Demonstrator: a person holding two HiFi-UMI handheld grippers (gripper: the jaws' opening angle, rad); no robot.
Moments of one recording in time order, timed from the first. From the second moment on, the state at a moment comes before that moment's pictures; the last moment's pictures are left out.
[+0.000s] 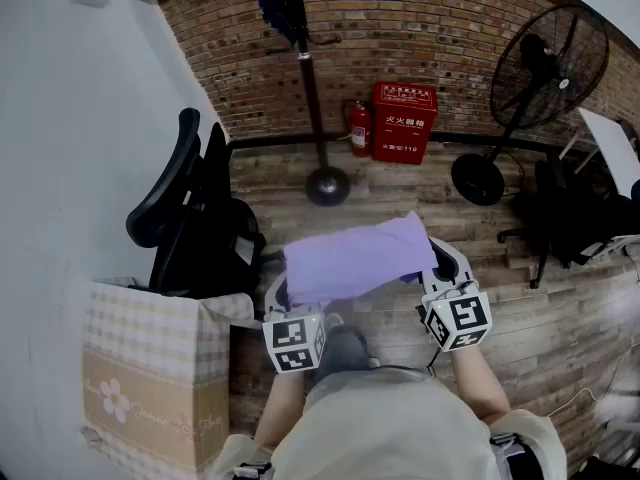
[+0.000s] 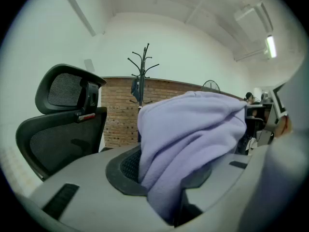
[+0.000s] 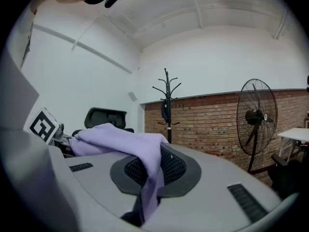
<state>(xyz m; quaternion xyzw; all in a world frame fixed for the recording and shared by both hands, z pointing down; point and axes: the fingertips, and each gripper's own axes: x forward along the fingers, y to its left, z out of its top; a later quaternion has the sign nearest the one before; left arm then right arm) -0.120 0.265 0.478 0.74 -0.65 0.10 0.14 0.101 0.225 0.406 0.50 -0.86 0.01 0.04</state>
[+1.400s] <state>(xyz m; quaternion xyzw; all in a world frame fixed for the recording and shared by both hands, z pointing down) -0.092 0.294 0.459 0.75 -0.64 0.11 0.11 0.133 0.253 0.393 0.49 -0.87 0.00 0.02</state>
